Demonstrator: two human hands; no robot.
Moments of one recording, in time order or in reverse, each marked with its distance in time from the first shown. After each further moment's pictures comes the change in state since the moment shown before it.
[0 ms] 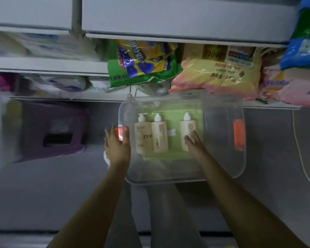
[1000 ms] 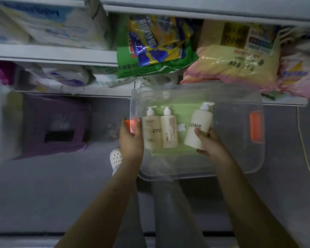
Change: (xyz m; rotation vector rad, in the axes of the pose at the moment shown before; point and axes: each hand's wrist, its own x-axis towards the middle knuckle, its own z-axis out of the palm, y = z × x) left_hand -0.004 -0.004 -0.001 -0.352 -0.097 0.003; right_hand -0.021 -0.010 0.010 0.395 0.035 0.034
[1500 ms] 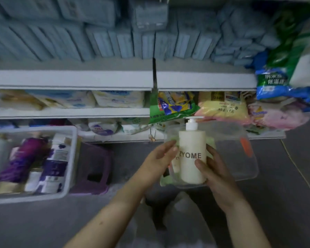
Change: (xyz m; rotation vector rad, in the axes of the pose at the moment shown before) left_hand -0.110 0.113 -0.188 -0.125 -0.770 0.231; right_hand -0.307 -0.051 0.079 0.301 -0.190 -0.543
